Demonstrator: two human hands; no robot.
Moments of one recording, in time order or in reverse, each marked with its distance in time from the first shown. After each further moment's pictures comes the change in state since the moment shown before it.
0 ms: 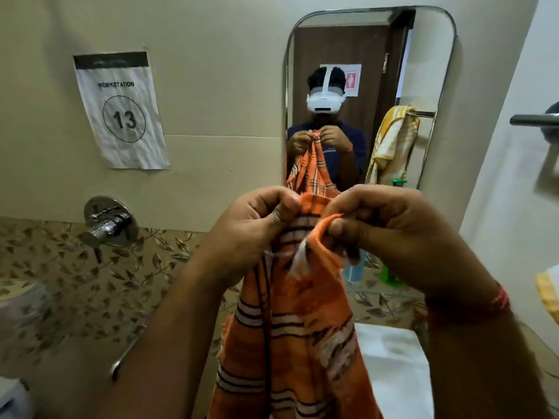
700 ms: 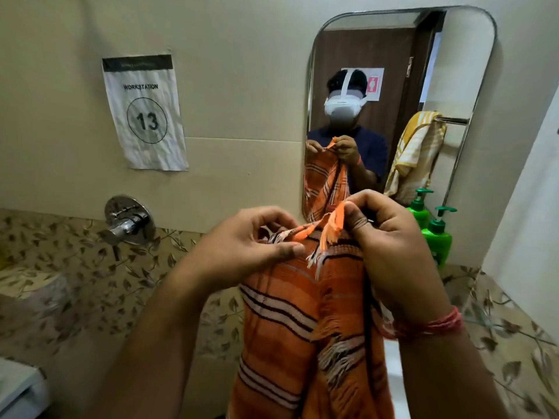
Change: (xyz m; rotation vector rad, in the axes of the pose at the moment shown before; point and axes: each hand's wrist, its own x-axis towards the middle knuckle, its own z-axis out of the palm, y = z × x) left_hand -0.006 -0.004 -0.042 0.461 -0.045 -0.188; right_hand 0.030 0.032 0.042 0.024 0.499 0.173
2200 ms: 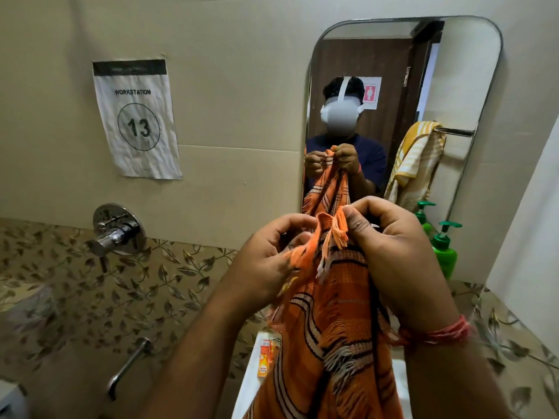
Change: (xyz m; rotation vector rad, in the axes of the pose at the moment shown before) left_hand 0.038 -0.027 0.042 -0.322 0.188 0.115; right_hand 0.028 0.012 -0.006 -0.080 -0.012 0.052
